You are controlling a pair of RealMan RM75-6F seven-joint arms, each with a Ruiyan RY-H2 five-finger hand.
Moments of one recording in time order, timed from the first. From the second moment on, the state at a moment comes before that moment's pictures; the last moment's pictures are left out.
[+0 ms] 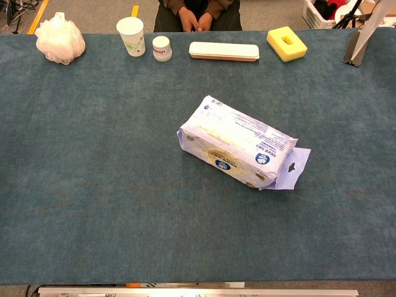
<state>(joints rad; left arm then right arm) -0.12 -0.93 -0.06 -1.98 1.46 1.47 0.10 0.05 -0.86 0.06 -1.93 -1.48 1.46 0.00</state>
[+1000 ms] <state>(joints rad) -0.10 -0.91 -0.05 -2.00 1.50 1.49 0.09 0.12 -0.84 0.00 -1.94 -1.65 1.34 -0.04</state>
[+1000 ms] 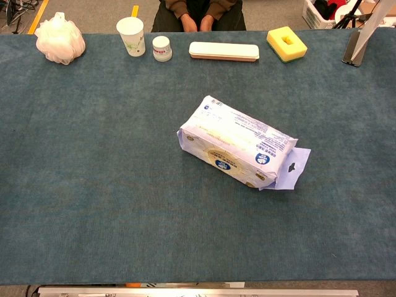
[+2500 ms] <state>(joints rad) -0.04 -0.87 -0.04 -2.02 1.54 1.57 0.07 0.57 -1.16 -0.10 -1.92 -1.85 0.71 -0.12</state>
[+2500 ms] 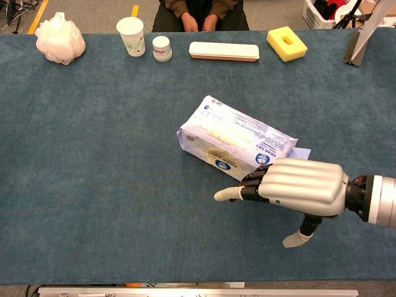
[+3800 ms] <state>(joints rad) -0.06 -0.88 -0.04 -2.02 1.55 1.54 0.08 0.51 -1.04 -0.01 -1.90 -1.49 0.92 -0.23</state>
